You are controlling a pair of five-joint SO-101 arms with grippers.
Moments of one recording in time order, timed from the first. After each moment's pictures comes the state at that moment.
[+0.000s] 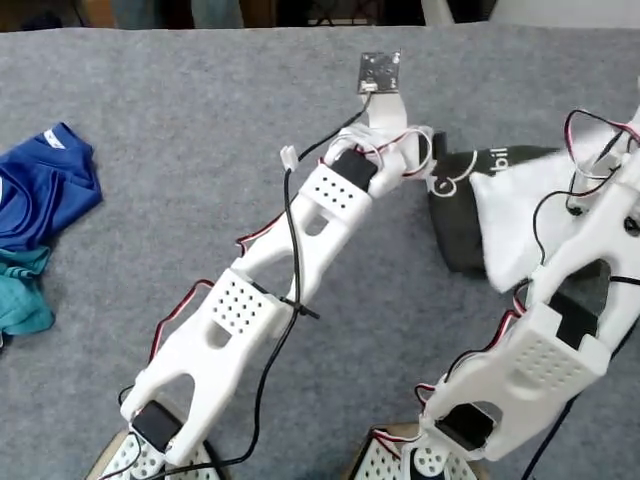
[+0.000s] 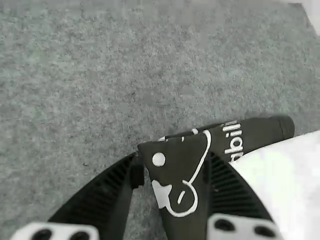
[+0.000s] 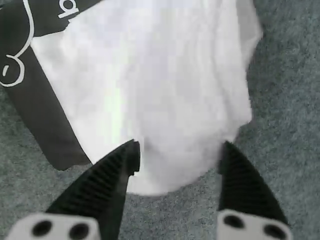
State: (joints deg) left arm 32.6 64.4 -72.7 50.9 29.1; right arm 37.8 23.1 -36.5 97.1 16.7
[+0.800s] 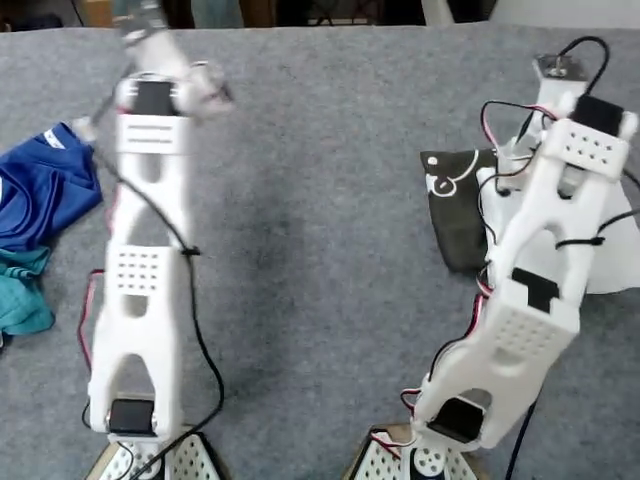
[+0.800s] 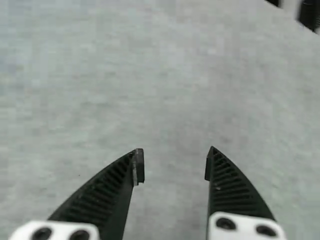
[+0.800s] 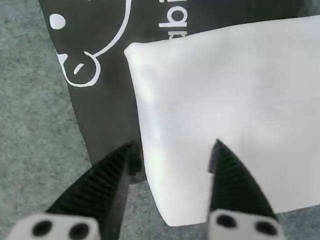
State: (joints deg) left arm -6.4 64.4 -92.4 91.9 29.1; right arm 23.6 31.1 -34.9 93.2 16.7
